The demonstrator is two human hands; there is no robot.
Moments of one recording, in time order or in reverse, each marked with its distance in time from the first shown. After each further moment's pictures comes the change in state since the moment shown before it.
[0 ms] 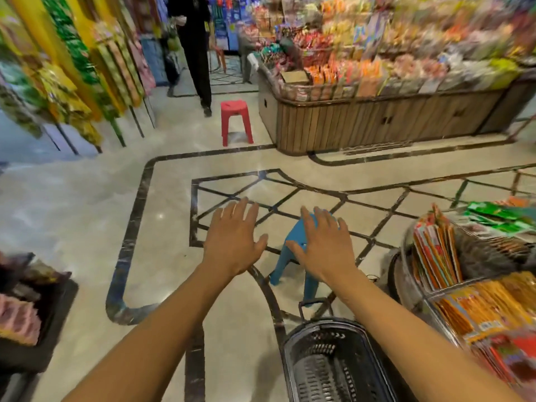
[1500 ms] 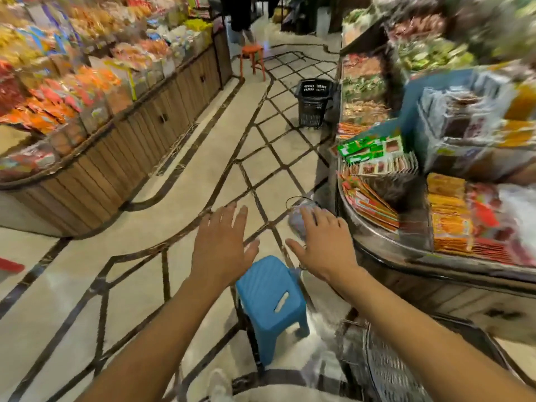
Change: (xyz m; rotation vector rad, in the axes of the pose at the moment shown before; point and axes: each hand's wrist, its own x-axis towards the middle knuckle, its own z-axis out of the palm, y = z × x) left_hand 0.553 0.023 0.099 -0.163 0.014 1.135; right_hand 0.350 0.081 0.040 -0.006 0.077 1.126
